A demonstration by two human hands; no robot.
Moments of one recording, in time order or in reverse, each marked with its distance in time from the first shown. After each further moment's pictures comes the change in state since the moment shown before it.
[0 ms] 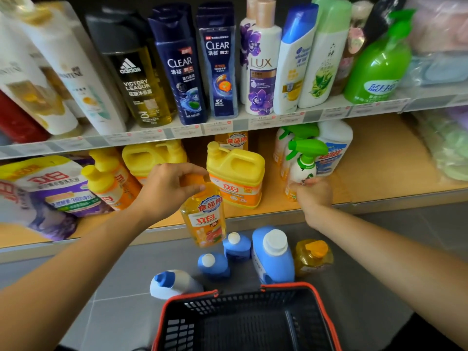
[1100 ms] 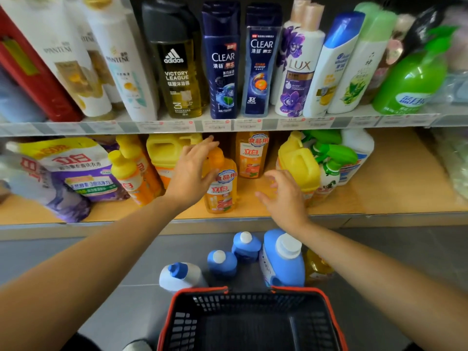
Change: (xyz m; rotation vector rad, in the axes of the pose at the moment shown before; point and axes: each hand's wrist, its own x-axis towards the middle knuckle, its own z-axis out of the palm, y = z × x) left_hand 0.016 -0.043 0.031 0.091 0.227 0.035; right_hand -0.065 -0.017 0.052 -0.274 -0.249 -0.842
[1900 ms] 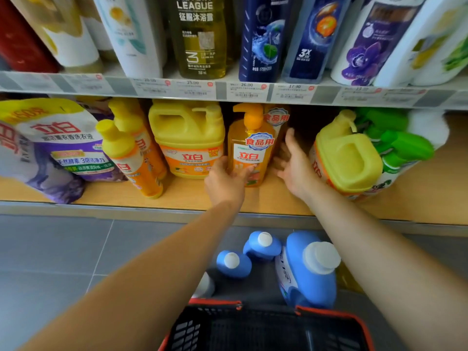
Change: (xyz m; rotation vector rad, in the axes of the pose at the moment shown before) left_hand -0.001 -0.023 0.130 -0.423 0.317 -0.838; right_hand 0.100 0.050 0.099 0.998 -0.231 0.702
